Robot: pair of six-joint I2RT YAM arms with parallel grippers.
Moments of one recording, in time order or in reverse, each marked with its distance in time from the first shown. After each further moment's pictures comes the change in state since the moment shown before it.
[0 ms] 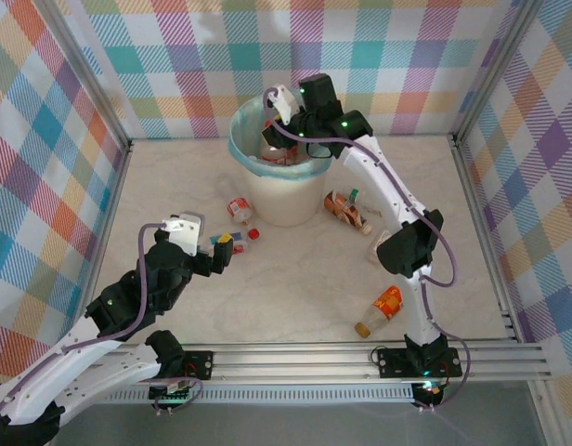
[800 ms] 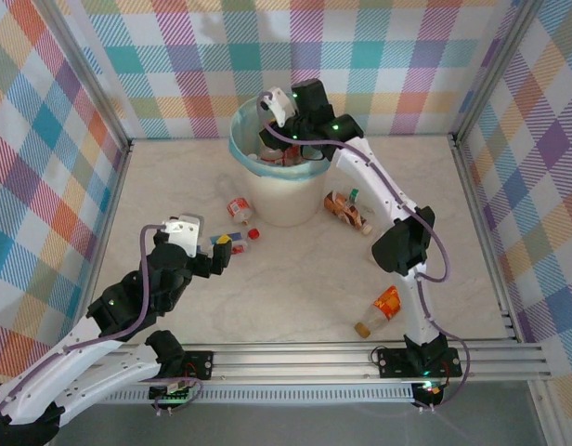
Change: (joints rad) left arm 0.000 -0.004 -0.017 -0.024 -0.027 -0.035; right arm 0.007 0.058 -0.005 0.056 0.072 0.027
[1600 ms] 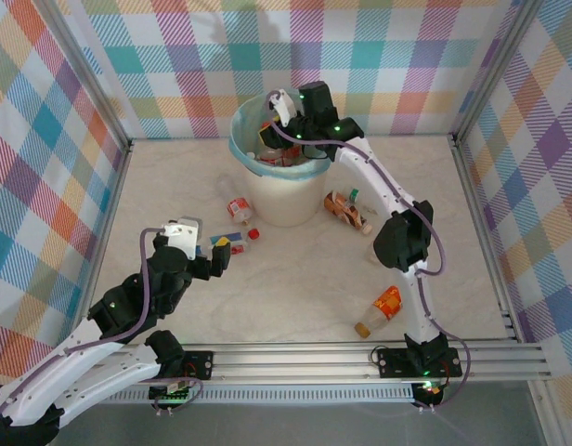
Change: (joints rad) left arm 0.000 -0.024 -0.035 -0.001 -0.011 -0.026; right arm -0.053 0.028 -0.086 0.155 -0.193 0.030
